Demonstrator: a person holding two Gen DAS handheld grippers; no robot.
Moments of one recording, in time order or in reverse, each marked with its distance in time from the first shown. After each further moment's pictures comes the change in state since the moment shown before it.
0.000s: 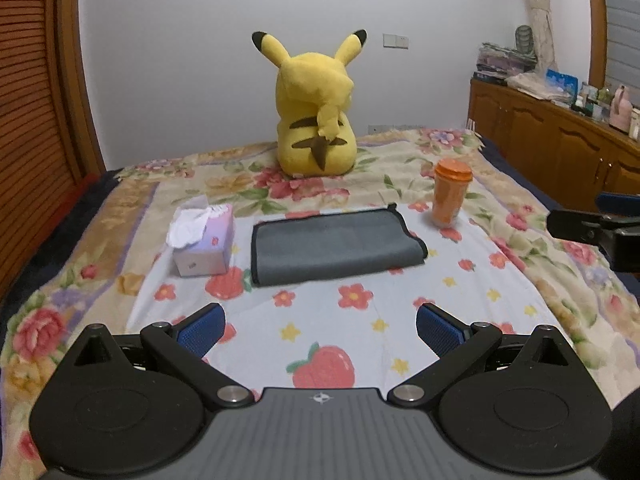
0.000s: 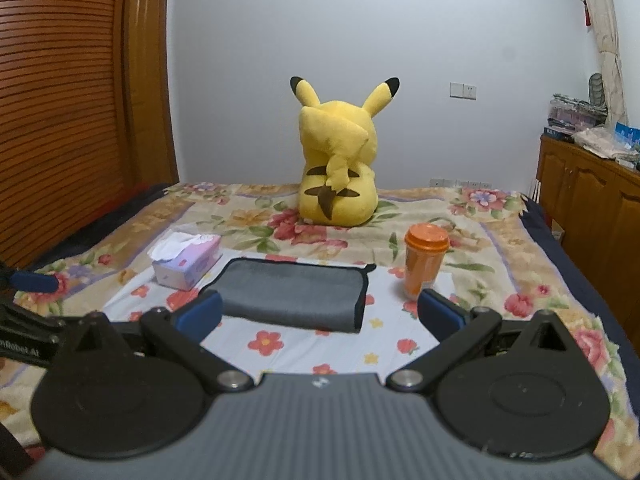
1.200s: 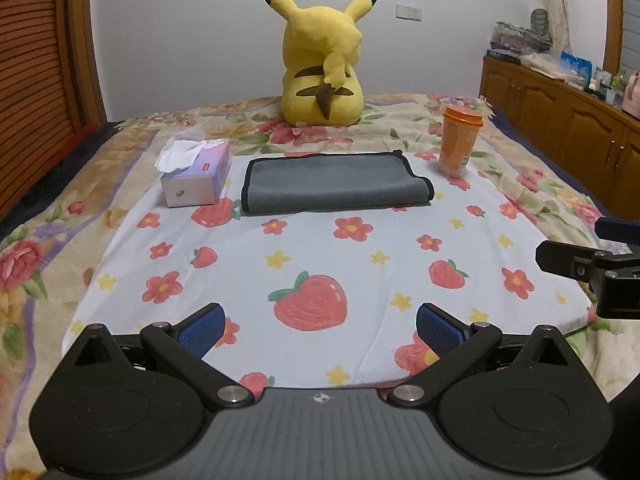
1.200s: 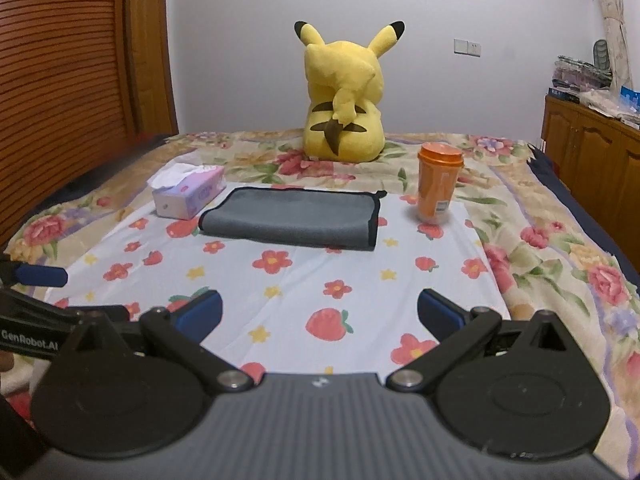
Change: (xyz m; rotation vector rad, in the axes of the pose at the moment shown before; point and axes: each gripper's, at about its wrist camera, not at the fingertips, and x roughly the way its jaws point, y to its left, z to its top) left arm 0.038 -0.013 -0.067 -0.049 0.065 0.018; right arm 0.017 0.013 -0.076 0.005 0.103 -0.002
